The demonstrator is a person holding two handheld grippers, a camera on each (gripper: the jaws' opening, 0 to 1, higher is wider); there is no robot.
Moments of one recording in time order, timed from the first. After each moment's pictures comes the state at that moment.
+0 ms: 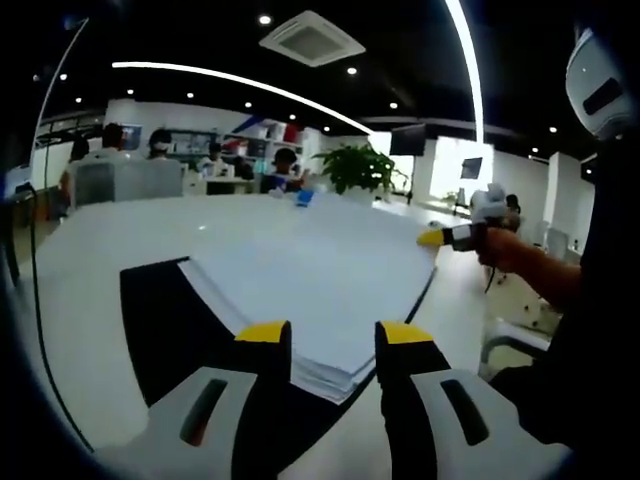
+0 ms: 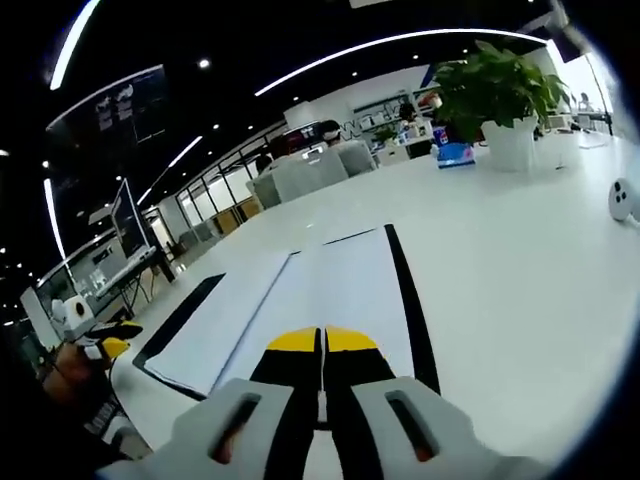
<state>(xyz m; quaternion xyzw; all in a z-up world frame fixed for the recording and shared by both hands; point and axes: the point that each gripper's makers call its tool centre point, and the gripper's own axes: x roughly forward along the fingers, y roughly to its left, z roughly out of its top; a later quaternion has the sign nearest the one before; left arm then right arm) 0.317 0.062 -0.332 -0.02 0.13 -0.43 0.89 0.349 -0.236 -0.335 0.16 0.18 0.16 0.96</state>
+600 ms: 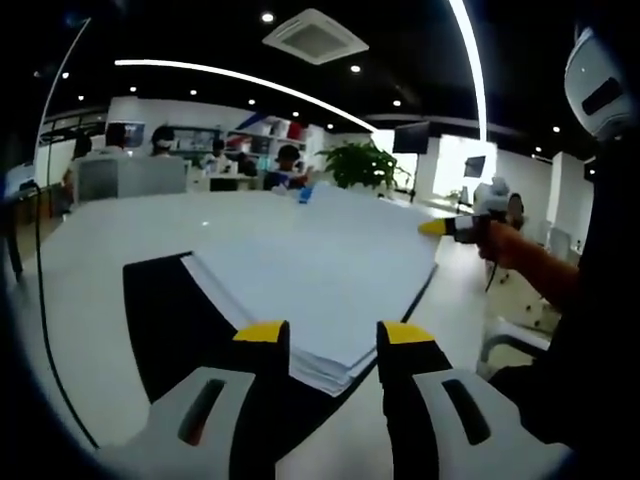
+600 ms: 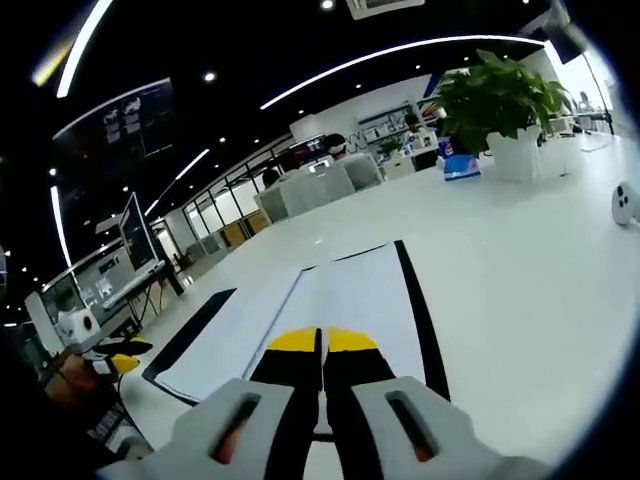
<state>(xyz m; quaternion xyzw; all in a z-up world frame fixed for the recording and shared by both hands) 0.313 0.067 -0.336 -0.01 0.14 -0.42 0.90 0.353 -0.233 -0.318 0.17 0.15 0.17 0.96</state>
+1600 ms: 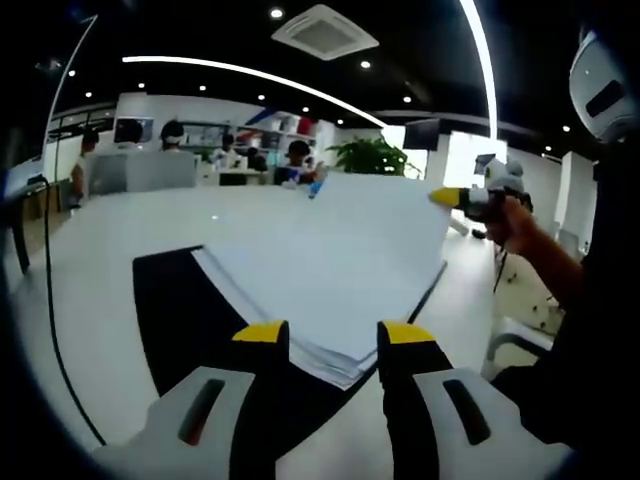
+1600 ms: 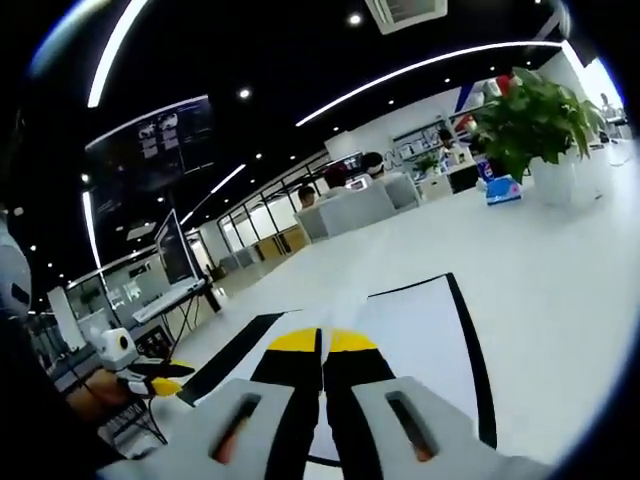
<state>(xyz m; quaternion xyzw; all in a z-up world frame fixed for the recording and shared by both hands) 0.317 0.072 -0.338 -0.01 0.15 -0.40 0.90 0.355 -0.192 -0.263 0.18 0.10 0.23 0.95</state>
